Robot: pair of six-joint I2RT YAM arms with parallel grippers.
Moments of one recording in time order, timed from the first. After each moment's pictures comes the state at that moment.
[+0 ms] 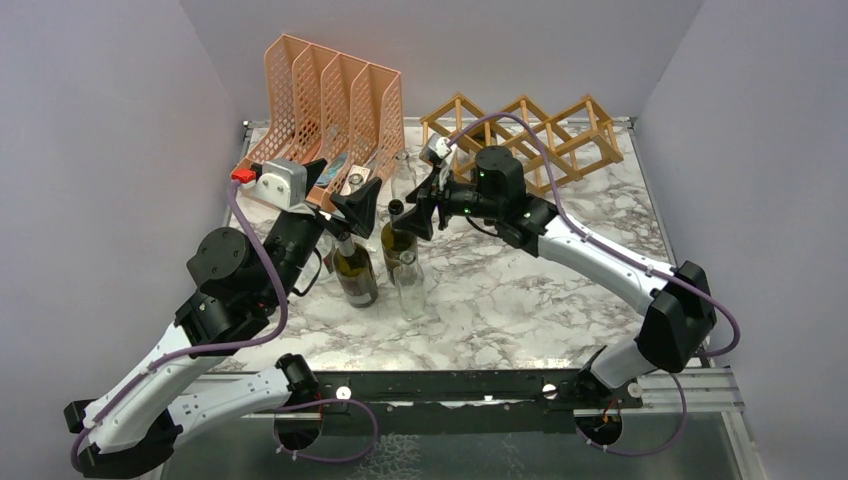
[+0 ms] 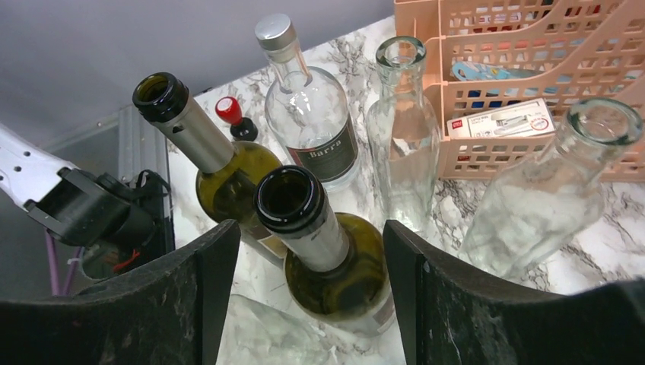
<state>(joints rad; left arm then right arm) -0.94 0.73 1.17 -0.16 -0.46 0.03 0.75 1.51 1.24 0.06 -0.54 0.08</state>
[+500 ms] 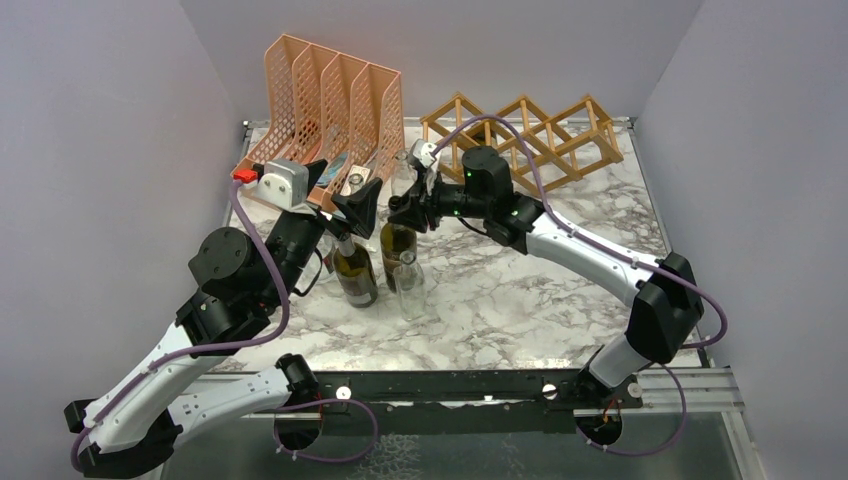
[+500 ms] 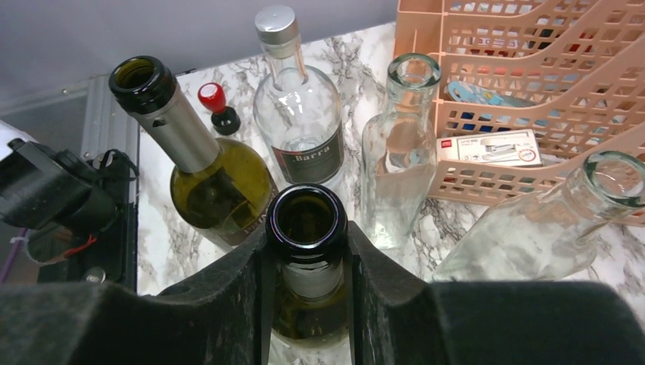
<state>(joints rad) -0.94 0.73 1.17 -0.16 -0.46 0.03 0.79 1.59 1.29 0.07 -0.55 -0.07</state>
